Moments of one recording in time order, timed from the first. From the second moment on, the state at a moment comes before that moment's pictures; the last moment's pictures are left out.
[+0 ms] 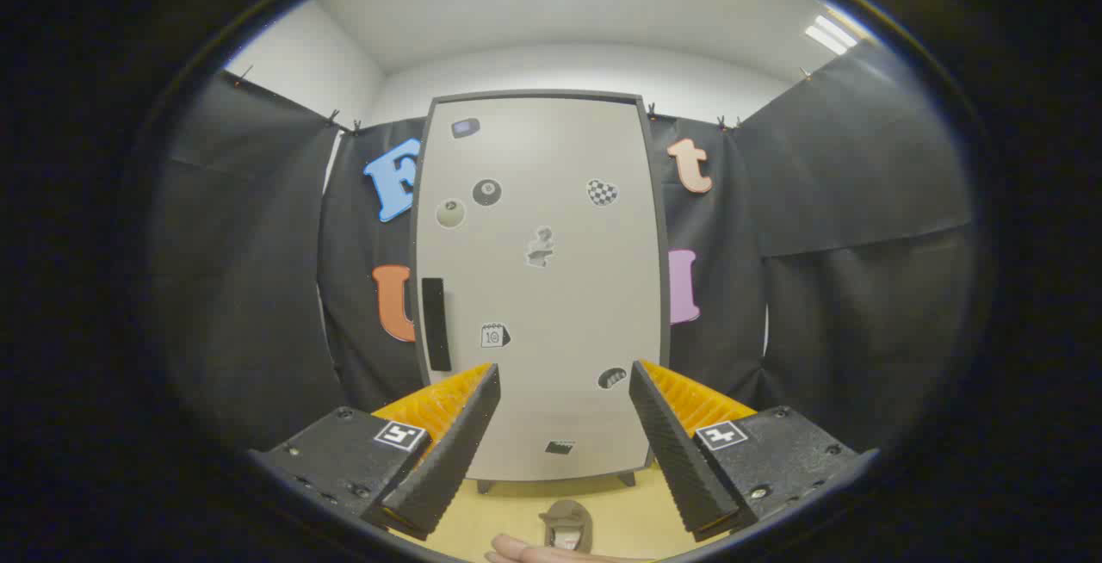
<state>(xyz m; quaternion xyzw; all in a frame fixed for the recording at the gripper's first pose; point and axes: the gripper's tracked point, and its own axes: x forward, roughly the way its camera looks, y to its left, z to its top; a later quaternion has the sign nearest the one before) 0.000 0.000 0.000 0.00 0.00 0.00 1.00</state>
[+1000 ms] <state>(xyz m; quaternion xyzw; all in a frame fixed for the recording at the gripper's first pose) 0.061 0.057 -0.004 -0.04 0.01 0.04 1.00</state>
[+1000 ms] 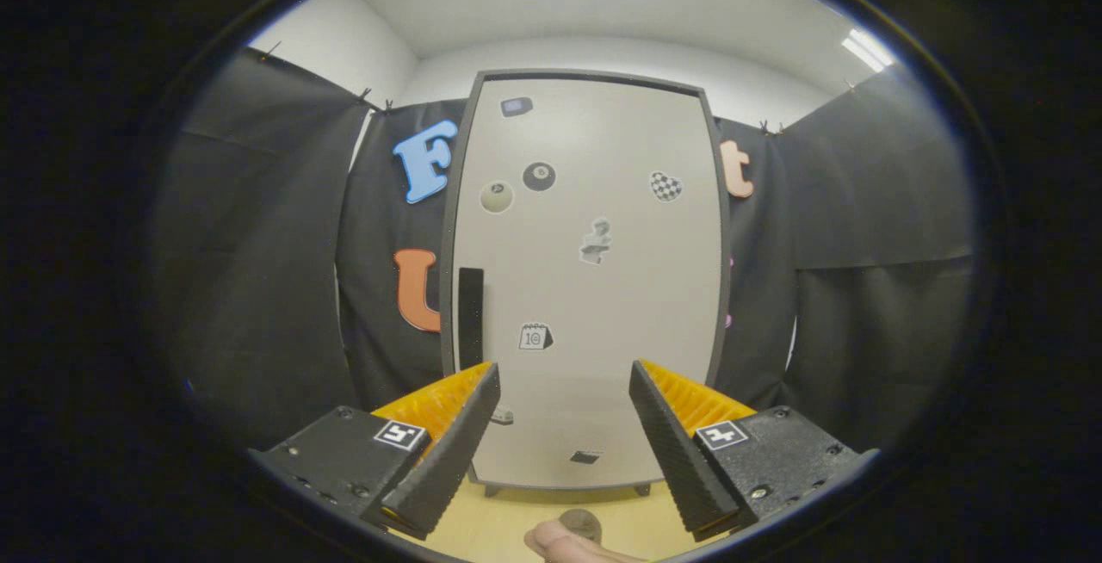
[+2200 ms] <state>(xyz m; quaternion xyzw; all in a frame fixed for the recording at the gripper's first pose) 0.224 0.152 -0.040 -0.01 0.09 0.06 0.99</state>
